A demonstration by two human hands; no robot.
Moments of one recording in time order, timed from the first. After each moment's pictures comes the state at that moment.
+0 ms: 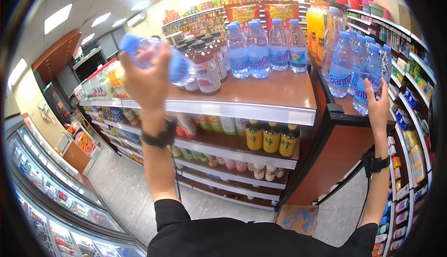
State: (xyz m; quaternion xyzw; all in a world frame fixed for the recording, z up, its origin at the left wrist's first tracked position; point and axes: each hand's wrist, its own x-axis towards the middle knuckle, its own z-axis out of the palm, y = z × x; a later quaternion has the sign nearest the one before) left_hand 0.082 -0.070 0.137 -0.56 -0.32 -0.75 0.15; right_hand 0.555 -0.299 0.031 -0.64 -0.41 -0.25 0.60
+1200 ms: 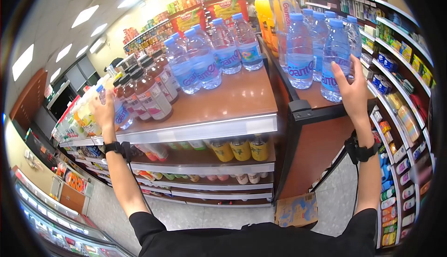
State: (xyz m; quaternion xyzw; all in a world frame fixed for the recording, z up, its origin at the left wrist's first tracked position) left_hand 0.019 0.132 0.105 -0.59 -0.60 -0.52 0.14; right_hand 0.545 -0.300 0.037 -0.61 -0.41 -0.21 0.64
